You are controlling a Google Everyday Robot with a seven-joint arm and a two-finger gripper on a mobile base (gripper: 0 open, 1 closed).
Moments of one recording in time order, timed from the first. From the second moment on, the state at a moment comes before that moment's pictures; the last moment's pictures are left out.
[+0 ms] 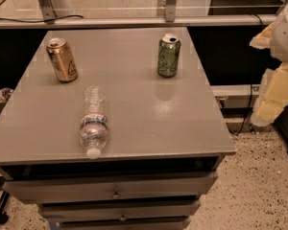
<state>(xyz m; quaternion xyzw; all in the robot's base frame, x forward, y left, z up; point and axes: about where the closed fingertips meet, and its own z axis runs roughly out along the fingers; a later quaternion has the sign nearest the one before) 0.438 -0.217 0.976 -0.60 0.78 -0.03 0.16</state>
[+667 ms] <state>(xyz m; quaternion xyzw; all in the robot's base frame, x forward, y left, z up) 0.437 -0.203 0.975 -0.60 0.78 -0.03 0.17</state>
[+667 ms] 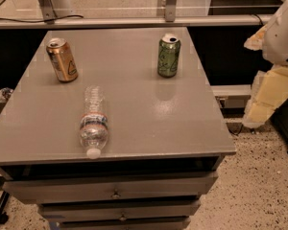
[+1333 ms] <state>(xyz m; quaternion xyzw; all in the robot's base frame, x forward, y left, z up) 0.444 -0.092 0.960 -0.55 0.80 0.05 0.23</state>
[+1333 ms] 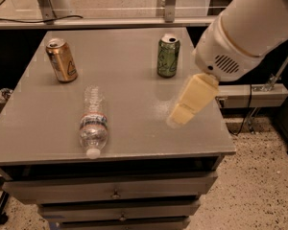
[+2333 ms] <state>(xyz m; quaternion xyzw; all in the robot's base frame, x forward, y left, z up) 0.428 0.026 0.931 -0.43 0.80 0.29 0.29</state>
